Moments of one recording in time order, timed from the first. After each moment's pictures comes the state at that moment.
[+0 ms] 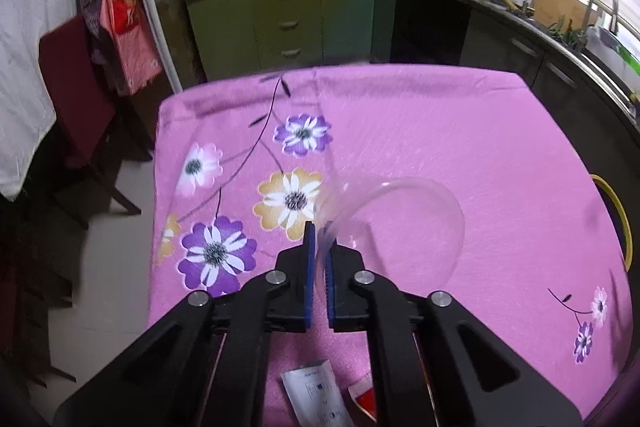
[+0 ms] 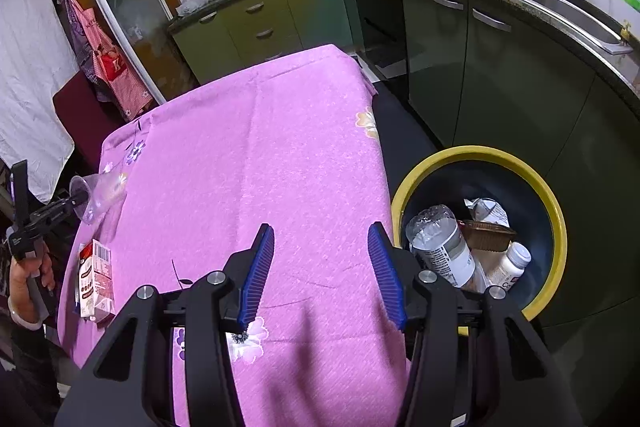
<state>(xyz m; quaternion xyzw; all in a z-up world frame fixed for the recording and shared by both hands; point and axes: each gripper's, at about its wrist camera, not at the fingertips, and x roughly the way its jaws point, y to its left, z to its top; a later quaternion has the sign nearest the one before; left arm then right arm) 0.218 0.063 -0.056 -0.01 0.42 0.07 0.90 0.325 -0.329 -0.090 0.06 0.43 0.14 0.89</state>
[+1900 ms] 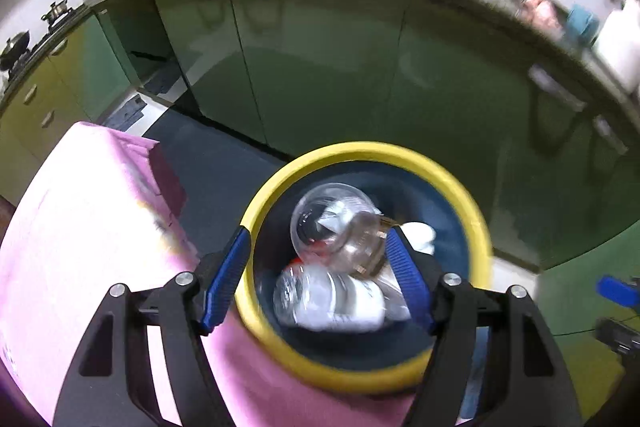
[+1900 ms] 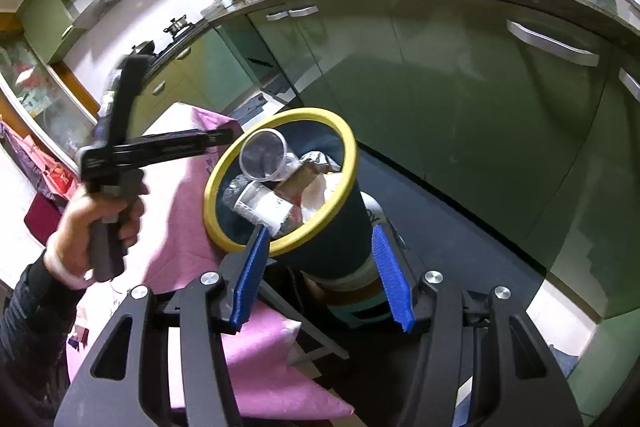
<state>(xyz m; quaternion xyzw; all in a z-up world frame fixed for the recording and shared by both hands) 0.336 -0.408 -0.086 0.15 0.46 -0.27 0.83 0.200 -0.553 -0.130 0.23 0.38 -0.01 0.89</state>
